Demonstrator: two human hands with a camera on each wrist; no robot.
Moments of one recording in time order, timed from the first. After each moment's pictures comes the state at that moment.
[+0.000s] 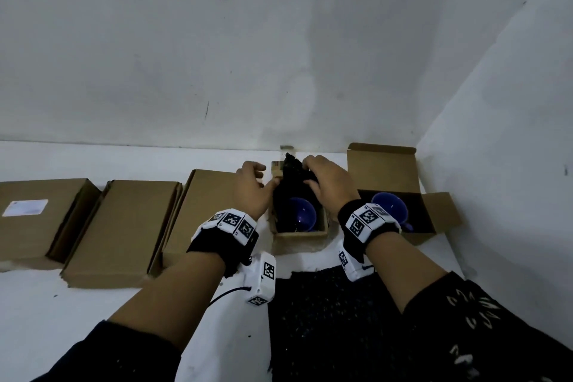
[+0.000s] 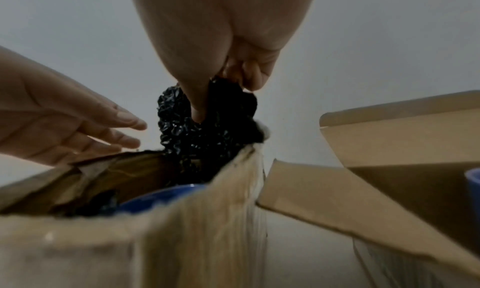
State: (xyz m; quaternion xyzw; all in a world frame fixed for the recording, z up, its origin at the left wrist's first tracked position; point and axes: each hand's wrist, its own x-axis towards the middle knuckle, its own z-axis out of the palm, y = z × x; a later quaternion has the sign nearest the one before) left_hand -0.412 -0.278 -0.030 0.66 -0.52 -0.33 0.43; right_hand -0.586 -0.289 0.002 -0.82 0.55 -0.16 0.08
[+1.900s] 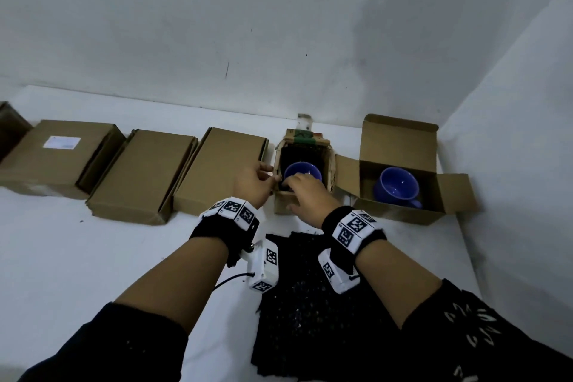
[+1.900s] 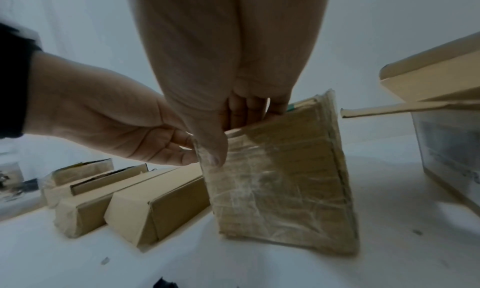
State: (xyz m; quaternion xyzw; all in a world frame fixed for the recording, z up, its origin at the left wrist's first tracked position) left_hand -0.420 -0.218 -0.061 0.69 -0.44 -0.41 0.39; right_hand -0.565 -0.225 -0.037 -0.86 0.45 0.02 0.22
